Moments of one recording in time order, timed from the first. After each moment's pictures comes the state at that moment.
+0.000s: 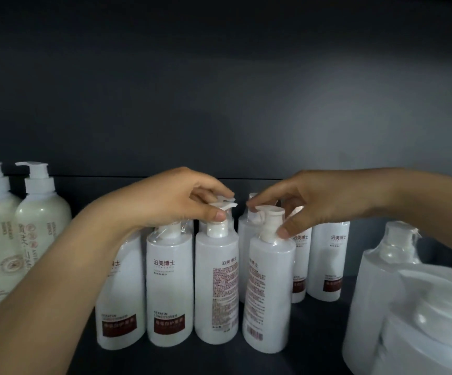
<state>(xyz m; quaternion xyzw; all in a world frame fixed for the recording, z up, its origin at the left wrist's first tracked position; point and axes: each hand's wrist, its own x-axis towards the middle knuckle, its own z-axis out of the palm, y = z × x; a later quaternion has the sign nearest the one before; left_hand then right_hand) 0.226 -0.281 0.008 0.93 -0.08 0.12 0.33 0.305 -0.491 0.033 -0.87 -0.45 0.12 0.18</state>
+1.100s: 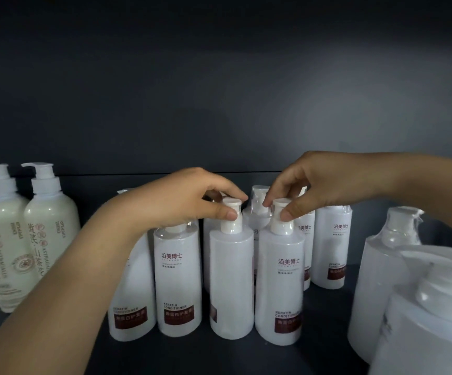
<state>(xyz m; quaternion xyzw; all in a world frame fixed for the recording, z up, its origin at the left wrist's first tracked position) 0.223 -0.290 0.007 0.96 -0.12 0.12 0.24 0.306 -0.494 0.037 -0.87 -0.47 0.04 0.16</state>
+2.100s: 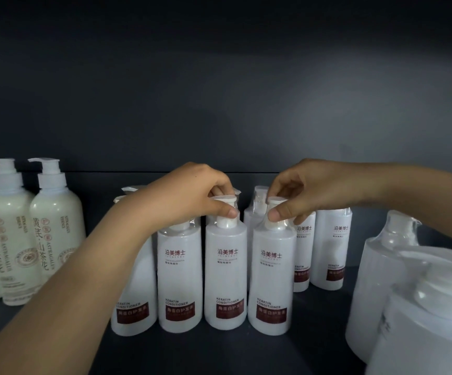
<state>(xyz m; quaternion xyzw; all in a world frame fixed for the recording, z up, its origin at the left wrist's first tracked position) 0.227 -0.294 0.007 0.97 -0.08 0.19 0.15 0.308 -0.488 0.028 -0.86 -0.42 0.11 0.25</state>
